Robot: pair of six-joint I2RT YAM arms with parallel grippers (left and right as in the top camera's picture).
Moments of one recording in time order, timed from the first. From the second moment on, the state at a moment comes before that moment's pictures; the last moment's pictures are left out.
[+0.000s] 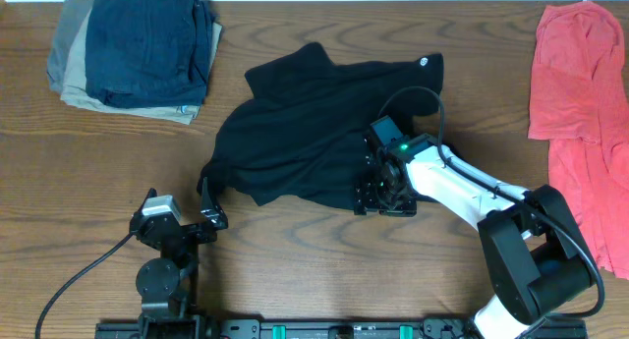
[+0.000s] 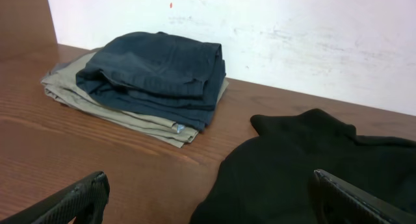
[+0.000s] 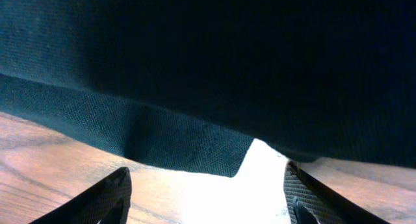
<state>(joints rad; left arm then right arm) 0.01 0.01 0.03 -0.12 -0.08 -0.19 0.51 1.80 1.03 -0.78 -0.25 0.51</state>
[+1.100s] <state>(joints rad) 0.01 0.01 0.03 -0.12 -0.08 -0.19 0.38 1.70 1.27 -1.19 -0.07 0.52</state>
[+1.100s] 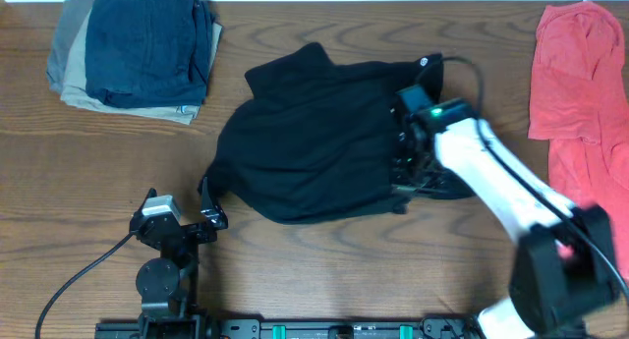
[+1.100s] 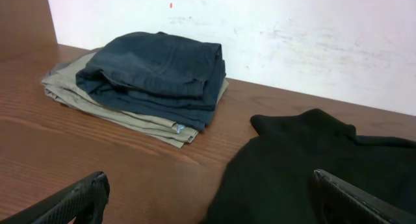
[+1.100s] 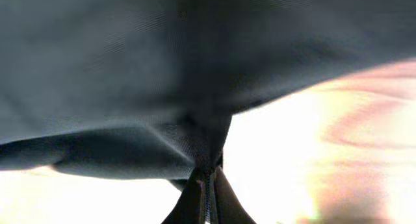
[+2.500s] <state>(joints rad) 0.01 0.01 0.03 -0.12 -0.08 -0.19 0.34 1.17 1.25 -1.40 0.24 0.66</state>
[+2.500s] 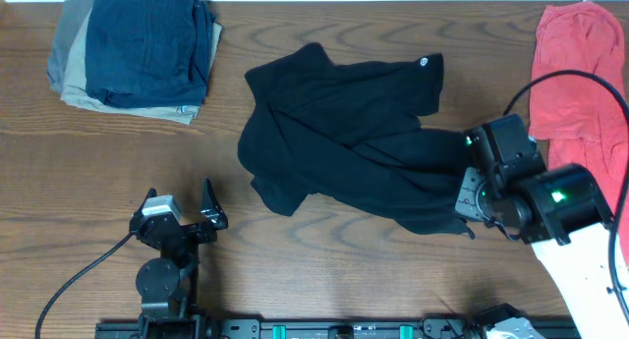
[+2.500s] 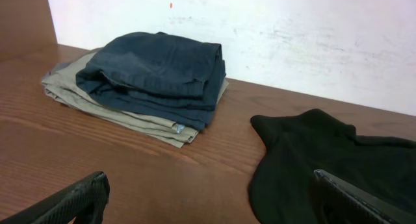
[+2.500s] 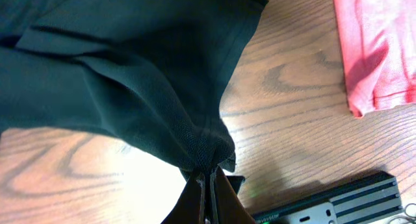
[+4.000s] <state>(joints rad) -0.05 1.32 0.67 -0.47 0.42 -0.04 0.18 1.41 1.25 -1.31 0.25 0.66</state>
